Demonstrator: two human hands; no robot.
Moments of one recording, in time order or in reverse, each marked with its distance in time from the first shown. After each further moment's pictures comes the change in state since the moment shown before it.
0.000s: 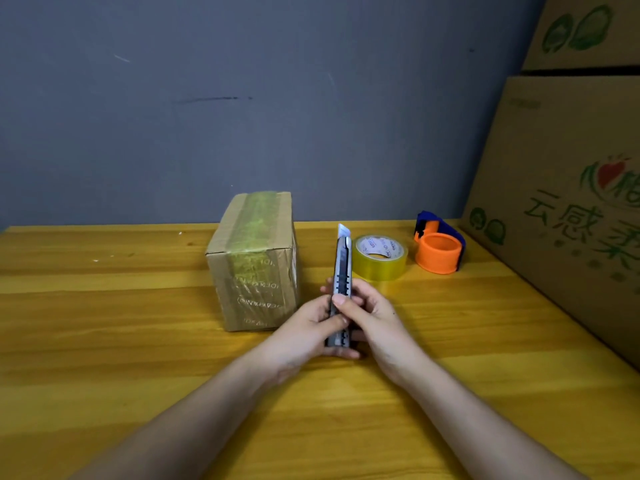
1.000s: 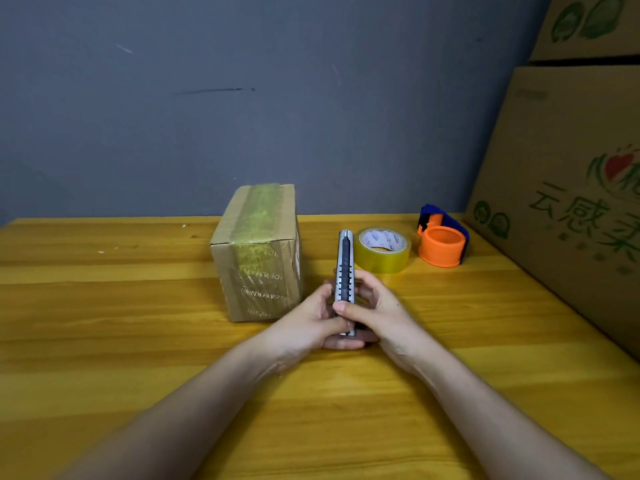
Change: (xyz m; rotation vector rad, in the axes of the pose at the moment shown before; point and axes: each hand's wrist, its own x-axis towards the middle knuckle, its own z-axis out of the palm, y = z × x) left_hand 0.000 -0.003 -0.006 0.009 -0.078 -0.004; right_hand 0.008 0.010 -0.014 -0.030 -0.089 0.006
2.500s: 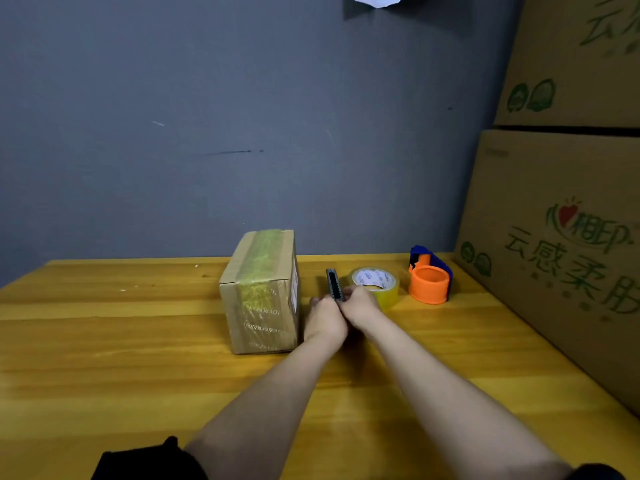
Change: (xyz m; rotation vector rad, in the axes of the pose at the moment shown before) left_hand 0.076 0.011 0.020 0.953 0.751 -0.189; right_hand 0.077 -0.022 -0.004 -0.784 0.315 0.266
